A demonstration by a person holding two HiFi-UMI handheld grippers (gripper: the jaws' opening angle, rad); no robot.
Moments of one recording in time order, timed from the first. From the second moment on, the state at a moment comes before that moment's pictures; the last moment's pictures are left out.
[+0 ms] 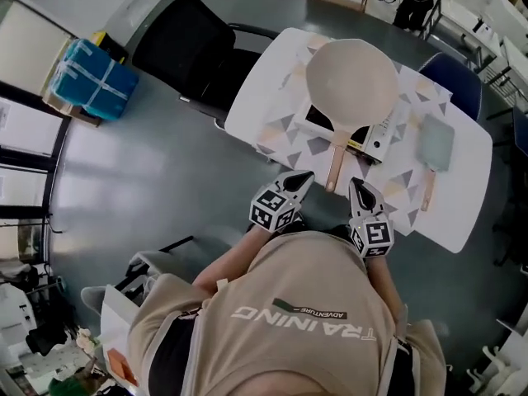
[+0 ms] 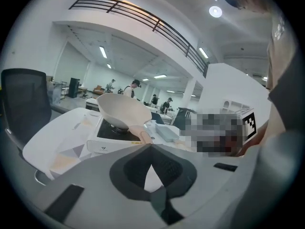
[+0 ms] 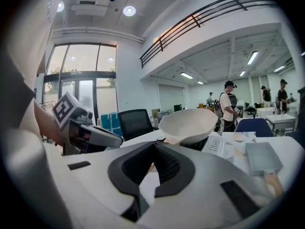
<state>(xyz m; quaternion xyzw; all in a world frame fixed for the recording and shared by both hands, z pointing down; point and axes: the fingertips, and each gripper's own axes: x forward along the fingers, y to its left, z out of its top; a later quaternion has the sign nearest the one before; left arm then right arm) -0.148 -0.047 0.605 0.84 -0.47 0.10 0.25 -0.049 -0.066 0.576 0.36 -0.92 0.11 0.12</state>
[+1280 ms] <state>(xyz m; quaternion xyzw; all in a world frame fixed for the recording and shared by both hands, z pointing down) -0.143 -0.177 0.635 0.82 -0.44 0.10 0.35 -0.015 -0.171 0.603 0.37 -0.92 0.11 0.12</state>
